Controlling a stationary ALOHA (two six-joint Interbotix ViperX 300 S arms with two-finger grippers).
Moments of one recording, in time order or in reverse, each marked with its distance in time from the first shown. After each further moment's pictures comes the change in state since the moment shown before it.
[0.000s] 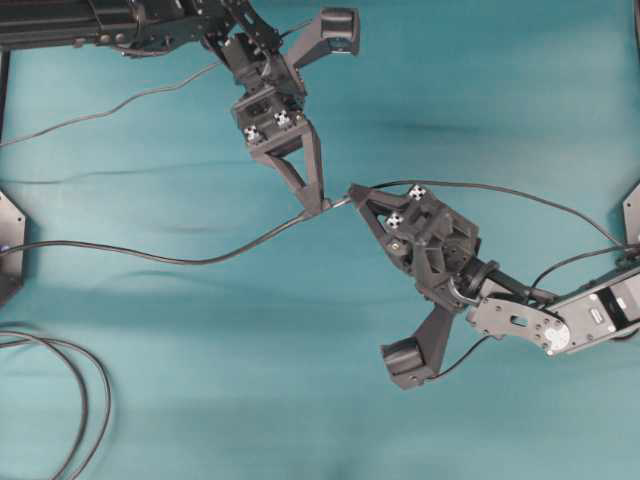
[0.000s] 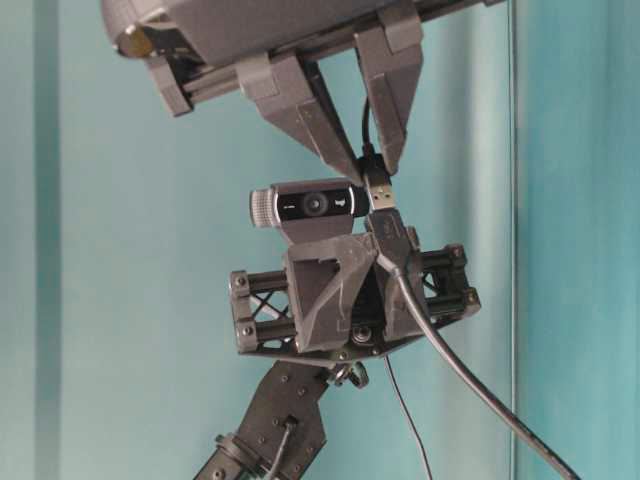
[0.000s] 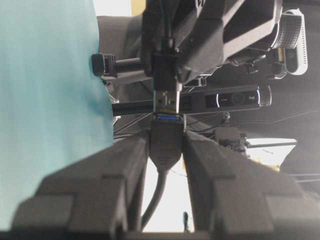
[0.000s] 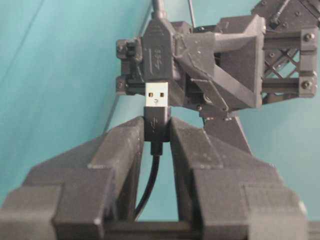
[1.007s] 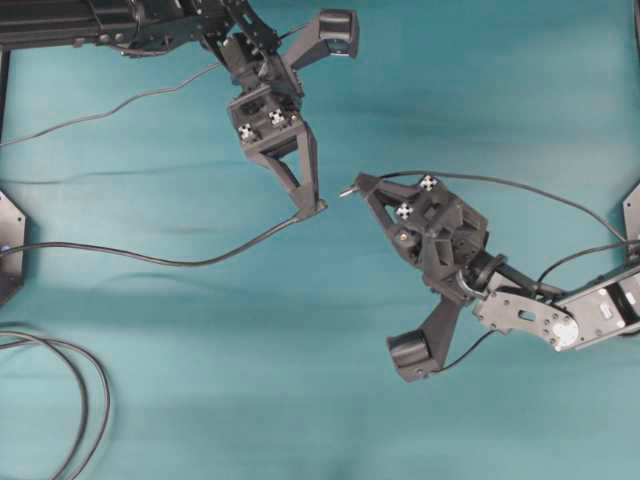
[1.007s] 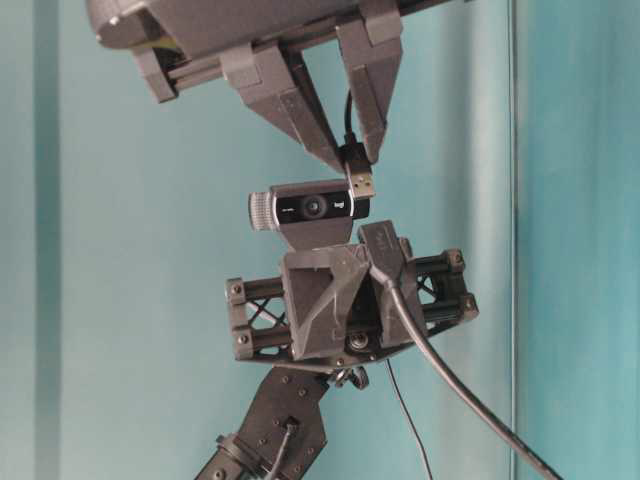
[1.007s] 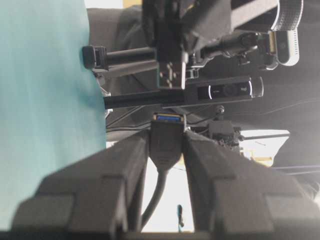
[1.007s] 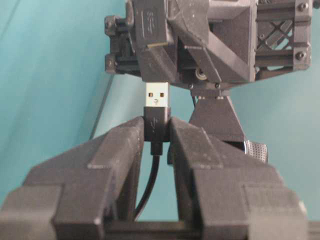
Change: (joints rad) left arm 0.008 0.000 0.005 -0.002 0.031 0.002; right arm 0.000 -0.032 0.020 0.000 0.026 -0.002
